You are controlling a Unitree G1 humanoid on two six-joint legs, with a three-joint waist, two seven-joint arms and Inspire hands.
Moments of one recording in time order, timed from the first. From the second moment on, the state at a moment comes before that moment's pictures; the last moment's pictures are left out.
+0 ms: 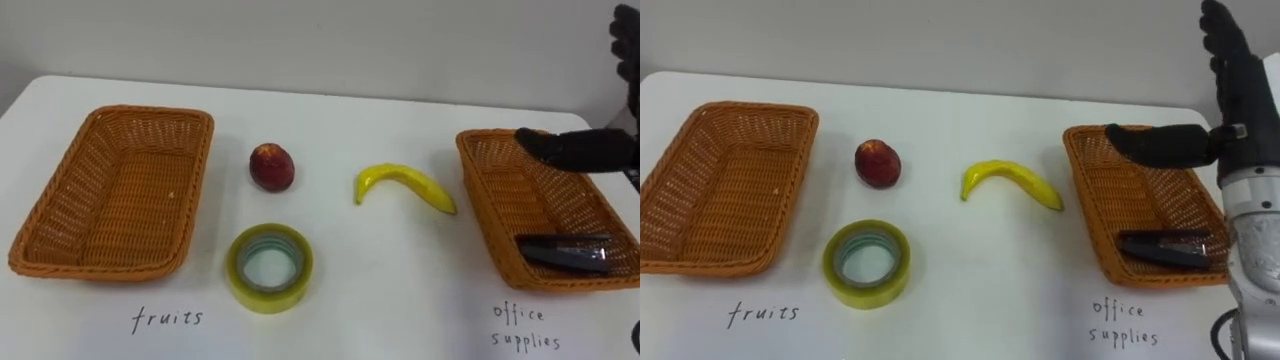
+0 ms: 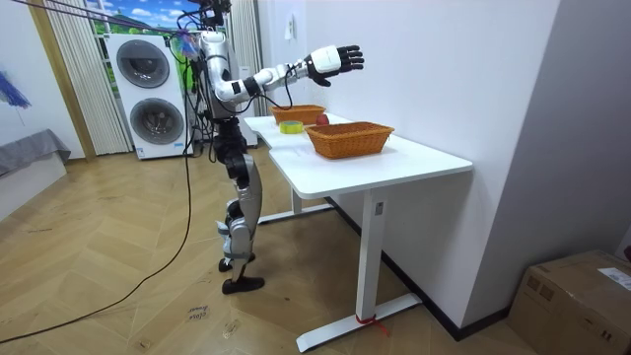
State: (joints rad) left arm 0.33 0.24 0.21 0.96 0.27 0.10 0.15; right arm 0.02 -0.46 -0.27 -0.26 -0.03 0.12 0.02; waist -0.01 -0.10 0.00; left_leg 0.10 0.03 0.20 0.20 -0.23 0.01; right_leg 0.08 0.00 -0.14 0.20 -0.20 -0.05
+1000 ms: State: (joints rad) left arm 0.32 0.25 0.09 0.97 0.27 0.10 0.15; right arm 0.03 -0.45 0.03 -0.22 0.19 0.10 0.08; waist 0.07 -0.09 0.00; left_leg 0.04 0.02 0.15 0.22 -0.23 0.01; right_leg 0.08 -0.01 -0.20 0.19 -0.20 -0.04
